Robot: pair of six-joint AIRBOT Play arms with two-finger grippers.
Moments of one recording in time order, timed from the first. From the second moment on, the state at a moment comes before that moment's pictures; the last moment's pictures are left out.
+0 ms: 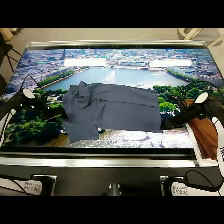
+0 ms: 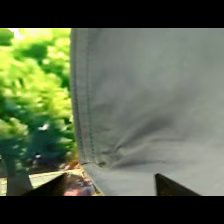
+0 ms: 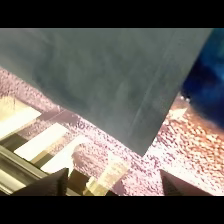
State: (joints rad) left arm 0.12 -1.62 1.18 1.16 -1.28 -1.46; right arm -0.24 -1.45 1.05 -1.20 1.40 0.90
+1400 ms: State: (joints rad) left arm 0.04 -1.11 1.48 1.13 -1.10 -1.47; right arm -0.24 -1.21 1.47 -1.05 1.35 0.85
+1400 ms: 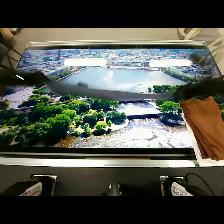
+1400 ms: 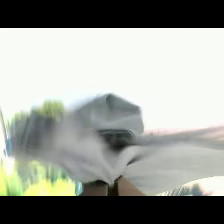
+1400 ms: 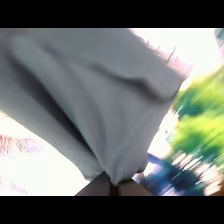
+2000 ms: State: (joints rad) left arm -0.02 -0.63 1.72 1.24 -0.83 -1.53; right arm -0.24 -0.69 1.78 -1.17 1.12 0.88
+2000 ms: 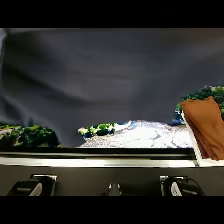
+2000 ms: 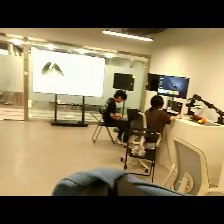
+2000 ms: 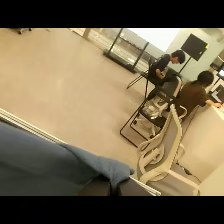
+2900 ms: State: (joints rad) left arm -0.02 -1.41 1.45 1.45 -1.05 -1.60; right arm -0.08 -1.60 1.68 -1.39 1.29 1.02
